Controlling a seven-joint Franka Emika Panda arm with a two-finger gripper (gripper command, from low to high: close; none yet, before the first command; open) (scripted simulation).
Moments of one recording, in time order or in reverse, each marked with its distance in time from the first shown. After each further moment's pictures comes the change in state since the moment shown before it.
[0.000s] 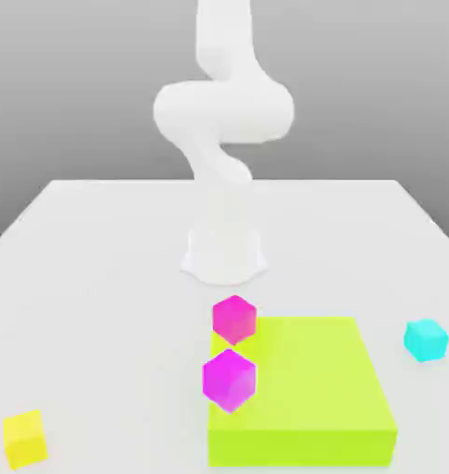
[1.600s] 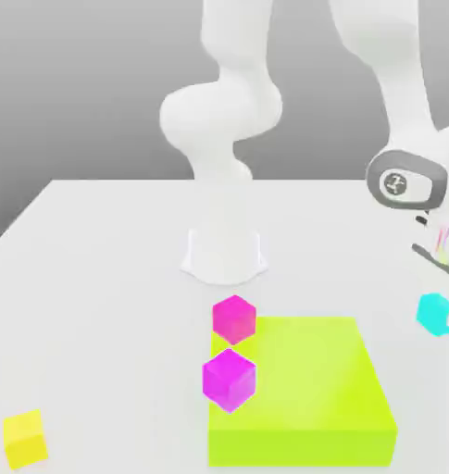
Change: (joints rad) arm 0.605 0.929 0.098 -0.242 -0.255 0.492 -0.794
